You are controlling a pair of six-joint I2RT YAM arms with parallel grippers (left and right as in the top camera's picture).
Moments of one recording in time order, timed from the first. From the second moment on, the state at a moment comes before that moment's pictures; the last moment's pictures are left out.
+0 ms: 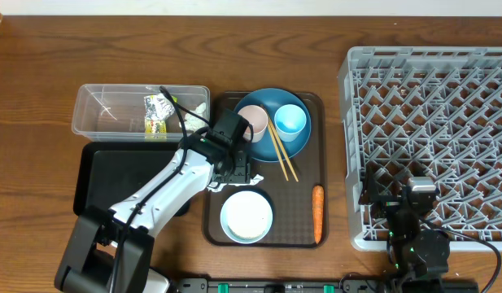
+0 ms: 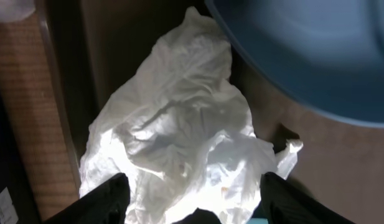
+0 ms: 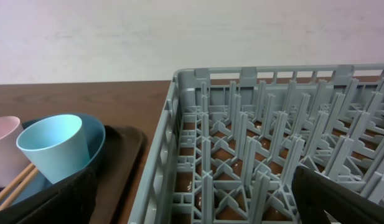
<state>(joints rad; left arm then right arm) -0.49 1.60 0.94 -0.68 0.04 -0.45 0.11 0.03 0.01 -0.07 0.06 0.08</state>
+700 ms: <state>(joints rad) -0.49 1.60 0.90 -0.66 0.02 -0.45 0.11 0.03 0.01 -0.07 0.06 0.08</state>
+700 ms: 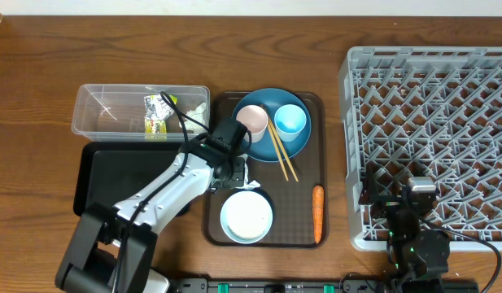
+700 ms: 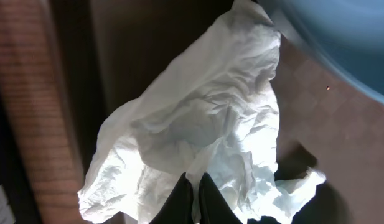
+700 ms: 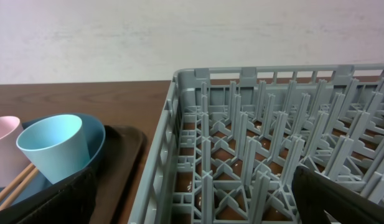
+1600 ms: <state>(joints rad) -0.05 1.22 0.95 -0.47 -0.13 -0.45 0.11 0.03 0.01 -0.07 0.06 0.08</state>
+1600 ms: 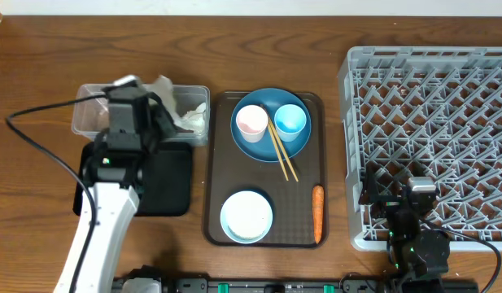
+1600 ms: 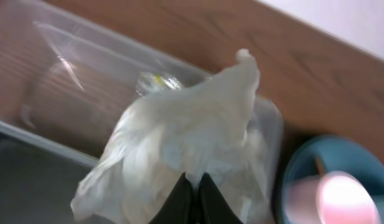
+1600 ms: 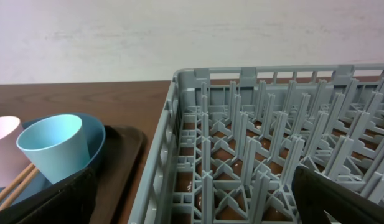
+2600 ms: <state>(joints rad) 0.06 1.25 0.95 -0.38 -0.05 -0.44 0.11 0.03 0.01 -0.07 0.06 0.08</state>
